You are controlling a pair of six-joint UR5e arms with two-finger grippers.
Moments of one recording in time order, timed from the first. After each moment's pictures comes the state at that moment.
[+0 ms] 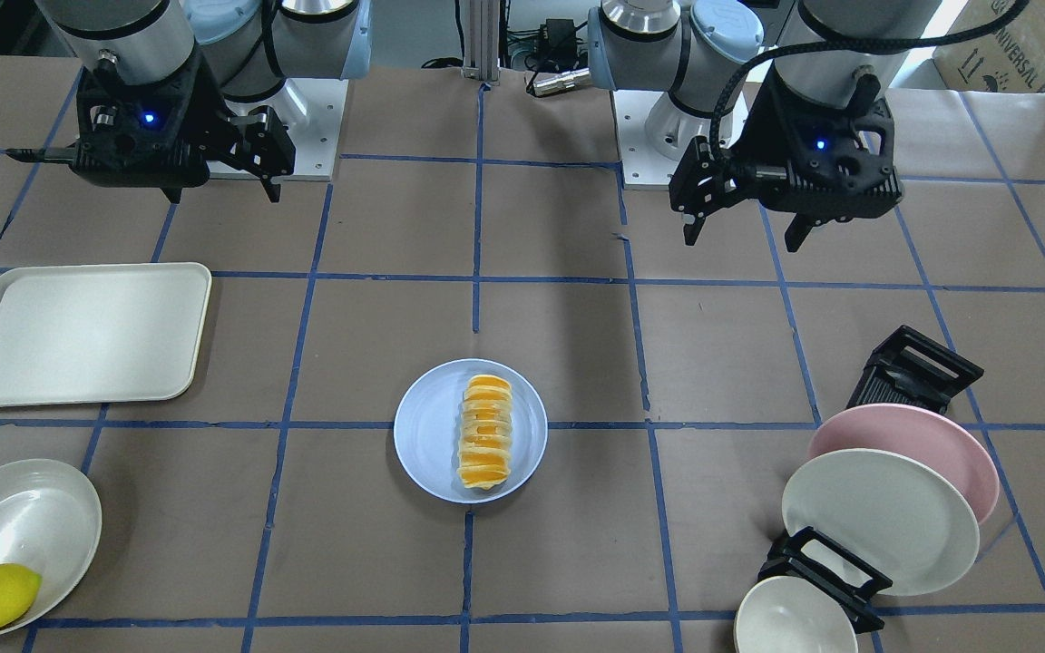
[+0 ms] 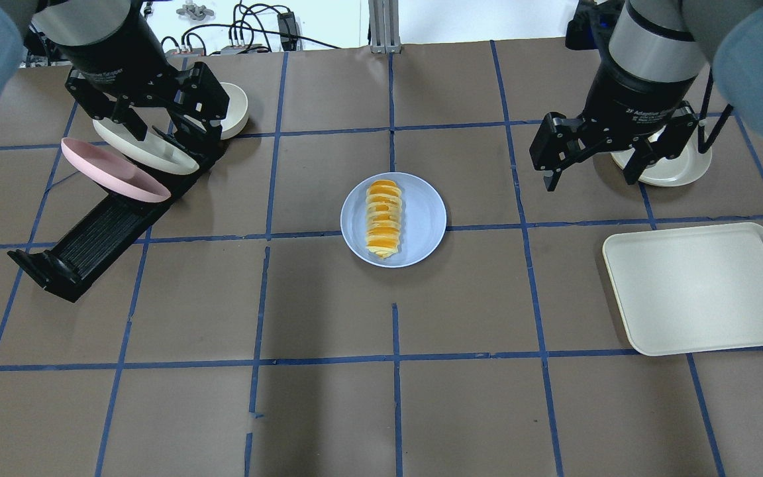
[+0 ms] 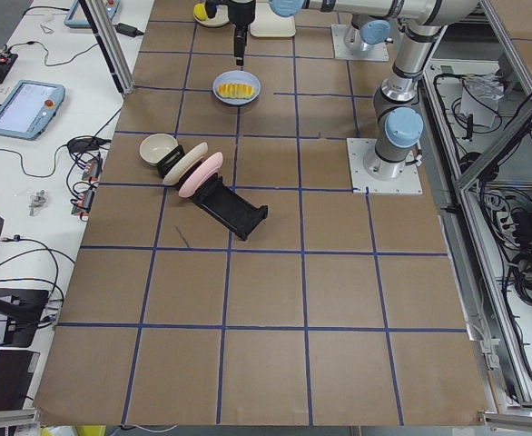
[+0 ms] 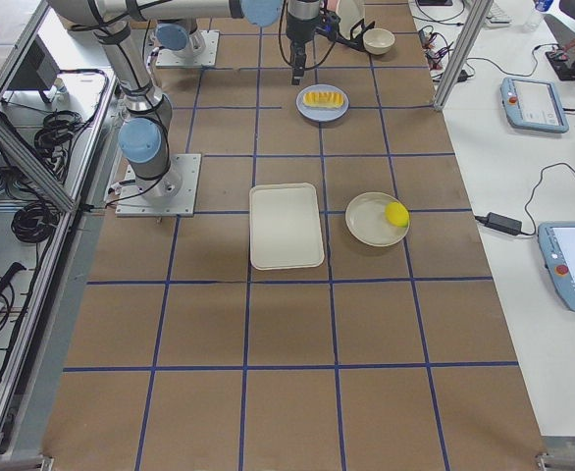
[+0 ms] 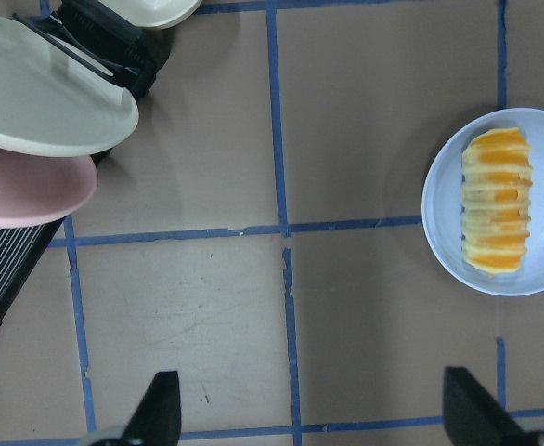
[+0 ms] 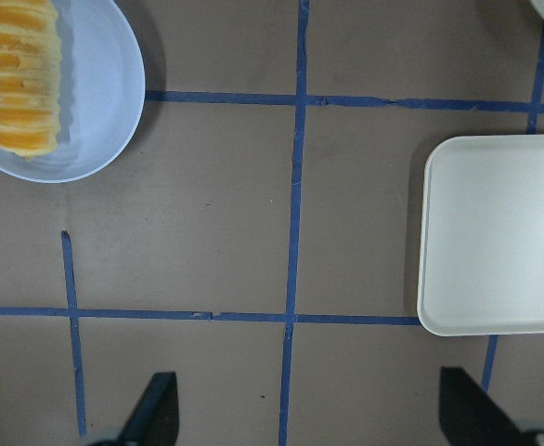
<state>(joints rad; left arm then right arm) -1.57 -1.60 -1.47 -1.61 1.58 0.06 1.59 -1.61 1.58 -1.46 -1.58 -0.02</state>
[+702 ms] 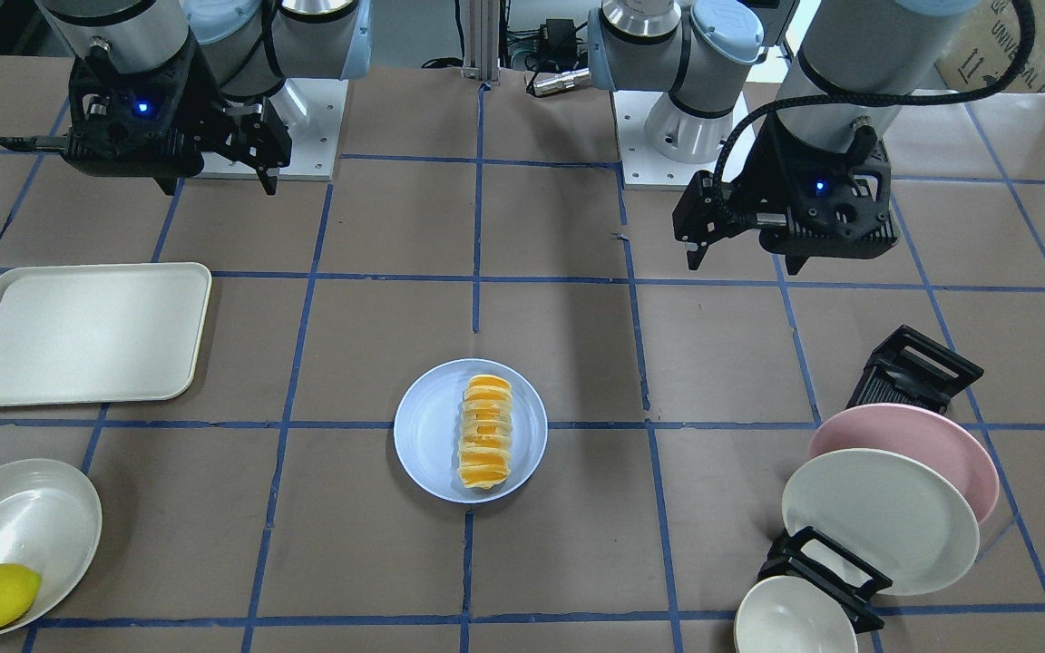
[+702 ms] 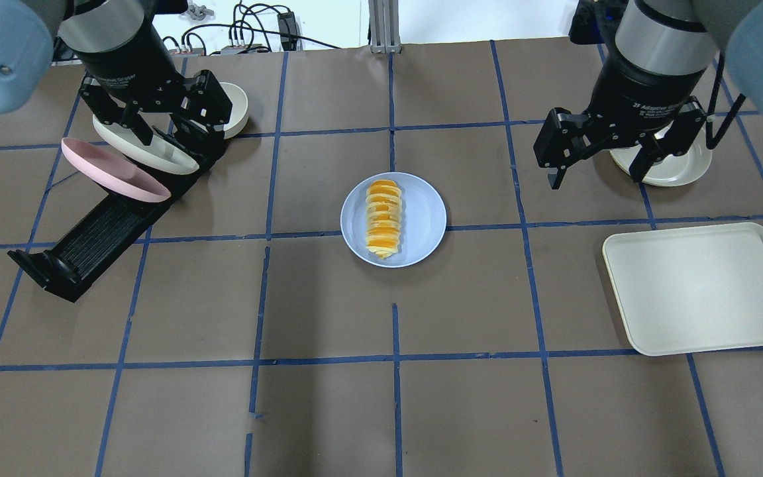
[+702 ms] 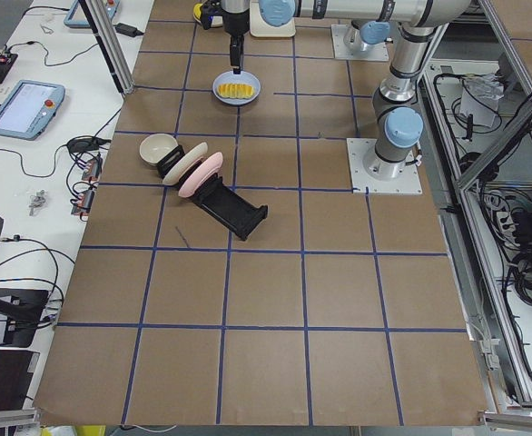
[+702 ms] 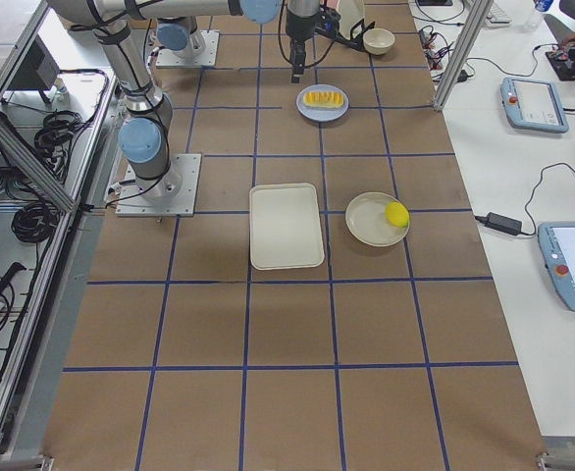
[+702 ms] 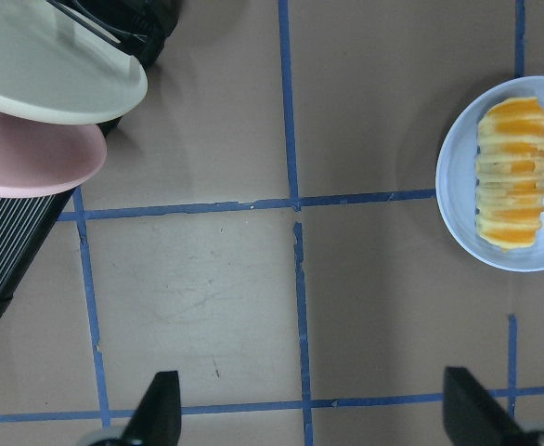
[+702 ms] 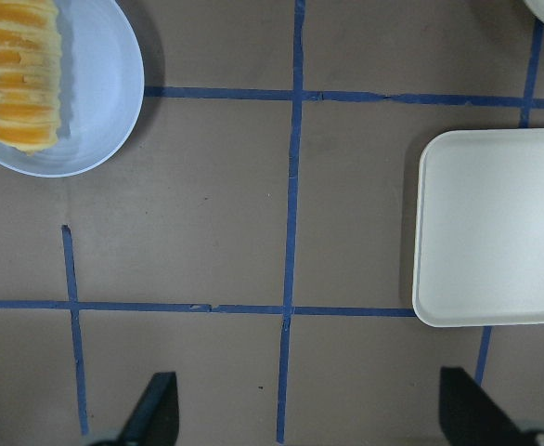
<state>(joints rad) -1.57 -1.66 -1.48 -1.56 1.59 0.05 1.59 -1.61 1.56 -1.42 -1.58 -0.02</state>
